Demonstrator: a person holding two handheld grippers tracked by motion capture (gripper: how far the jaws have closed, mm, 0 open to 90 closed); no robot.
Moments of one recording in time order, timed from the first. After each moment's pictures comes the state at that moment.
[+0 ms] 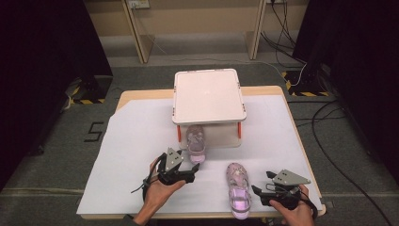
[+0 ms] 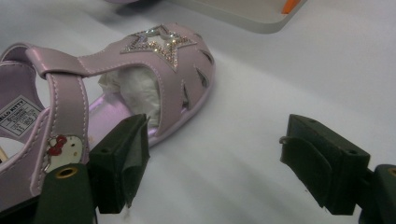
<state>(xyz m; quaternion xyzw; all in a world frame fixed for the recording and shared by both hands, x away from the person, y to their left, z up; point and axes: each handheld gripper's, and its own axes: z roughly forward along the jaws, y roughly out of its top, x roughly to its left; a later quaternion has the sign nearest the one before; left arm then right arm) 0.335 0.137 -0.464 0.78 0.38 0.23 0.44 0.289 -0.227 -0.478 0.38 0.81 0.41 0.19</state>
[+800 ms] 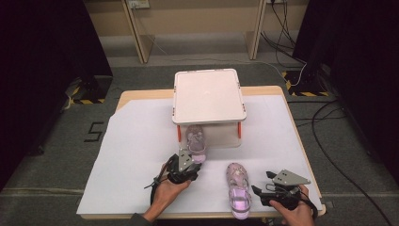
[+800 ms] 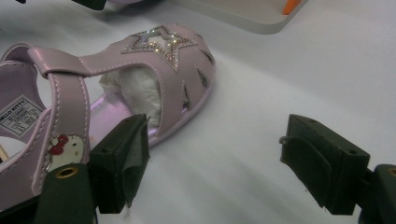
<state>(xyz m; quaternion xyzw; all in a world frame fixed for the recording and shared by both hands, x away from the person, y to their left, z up) 0.352 0.120 -0.485 0.81 0.36 0.25 0.40 0.289 -0.227 -0.479 0.38 0.81 0.41 0.19</state>
